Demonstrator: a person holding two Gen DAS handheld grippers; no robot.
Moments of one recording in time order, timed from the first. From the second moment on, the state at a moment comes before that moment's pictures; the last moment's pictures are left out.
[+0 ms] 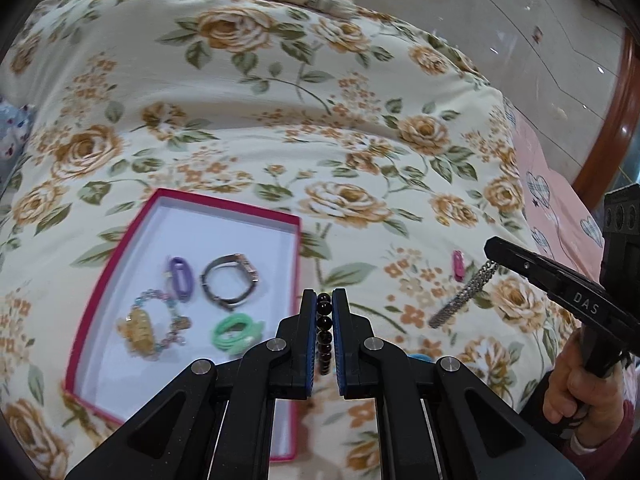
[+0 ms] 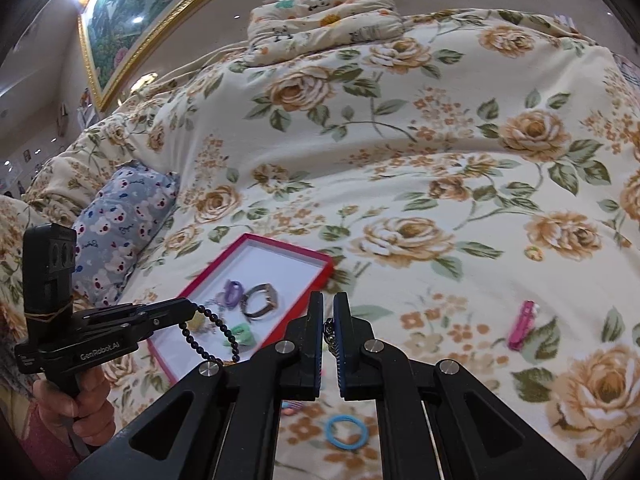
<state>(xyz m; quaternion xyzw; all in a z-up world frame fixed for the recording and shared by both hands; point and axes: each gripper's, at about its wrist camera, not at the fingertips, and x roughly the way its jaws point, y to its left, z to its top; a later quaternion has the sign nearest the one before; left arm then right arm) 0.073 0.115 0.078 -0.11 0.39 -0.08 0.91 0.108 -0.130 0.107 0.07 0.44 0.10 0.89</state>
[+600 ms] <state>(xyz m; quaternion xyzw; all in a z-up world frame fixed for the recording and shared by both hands) 0.049 0.174 0.071 -0.14 0.39 -0.02 0.91 0.140 -0.009 0.090 0.05 0.45 0.23 0.86</state>
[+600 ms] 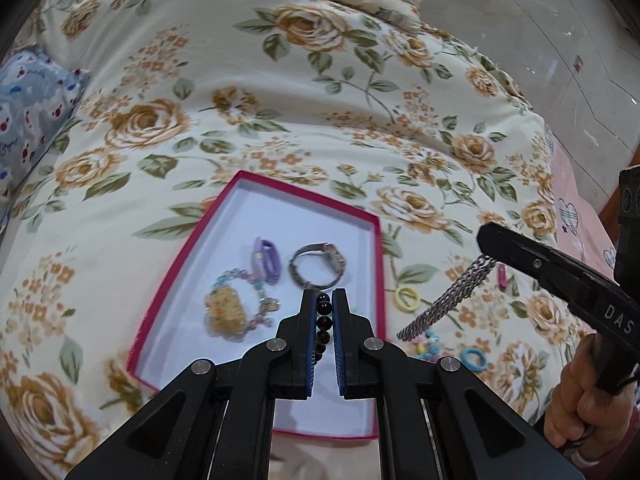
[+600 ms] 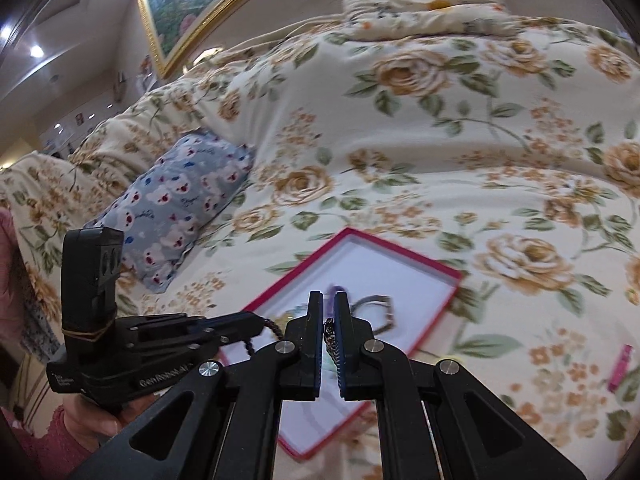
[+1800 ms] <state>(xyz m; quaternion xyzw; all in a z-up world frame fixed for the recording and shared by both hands) 0.088 0.218 -0.017 -0.16 0.47 0.08 0.87 0.148 0.015 -0.048 0.05 0.59 0.22 0.78</state>
